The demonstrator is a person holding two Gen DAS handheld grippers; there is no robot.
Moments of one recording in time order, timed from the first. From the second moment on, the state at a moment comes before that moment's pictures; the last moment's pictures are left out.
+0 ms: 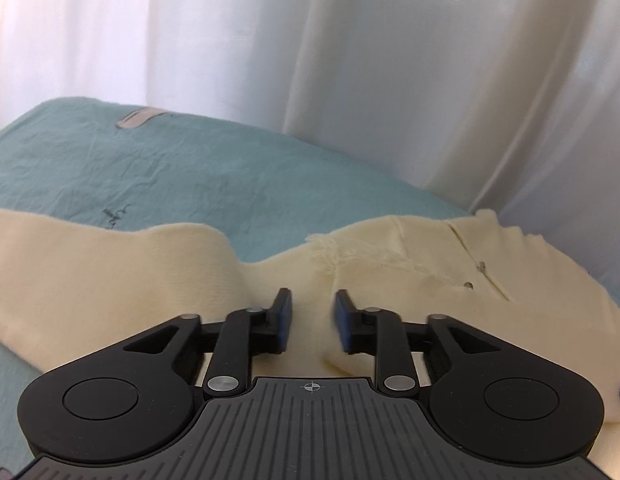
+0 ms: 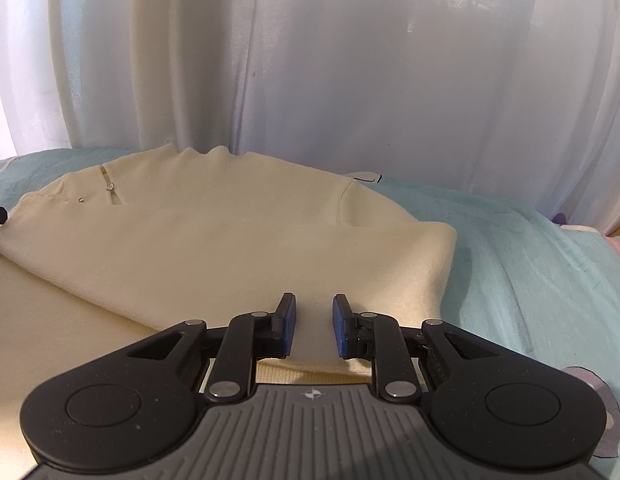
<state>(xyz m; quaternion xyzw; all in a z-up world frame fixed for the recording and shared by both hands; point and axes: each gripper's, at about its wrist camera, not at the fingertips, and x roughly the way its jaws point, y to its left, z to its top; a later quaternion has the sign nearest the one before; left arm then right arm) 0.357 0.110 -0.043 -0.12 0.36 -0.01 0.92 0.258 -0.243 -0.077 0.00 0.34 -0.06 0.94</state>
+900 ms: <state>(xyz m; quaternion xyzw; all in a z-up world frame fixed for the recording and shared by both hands) 0.261 0.447 -0.075 -0.55 0.17 0.22 0.79 0.199 -0.239 -0.052 0.13 0.32 -0.04 0.94</state>
